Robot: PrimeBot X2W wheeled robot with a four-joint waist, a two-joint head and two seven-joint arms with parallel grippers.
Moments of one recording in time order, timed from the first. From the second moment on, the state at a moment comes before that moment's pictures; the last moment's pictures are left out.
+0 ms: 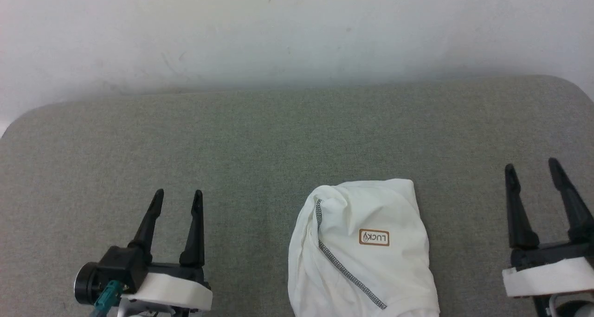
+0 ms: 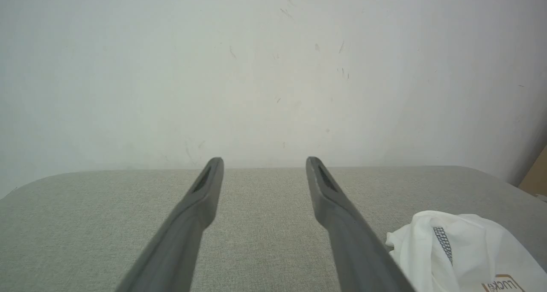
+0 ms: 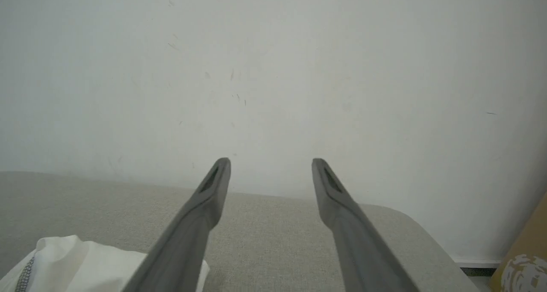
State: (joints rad) left arm 0.02 0.06 0.01 0.02 -0.13 -0.10 -0.26; right arm 0.05 -0.14 -0.11 -0.16 0.10 0.13 -0.18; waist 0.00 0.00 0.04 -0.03
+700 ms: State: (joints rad) left arm 0.04 0.06 -0.01 0.00 -0.09 -0.09 -0.26; right arm 0.09 -0.22 0.00 -0.17 0.25 0.13 0.04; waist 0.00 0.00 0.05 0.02
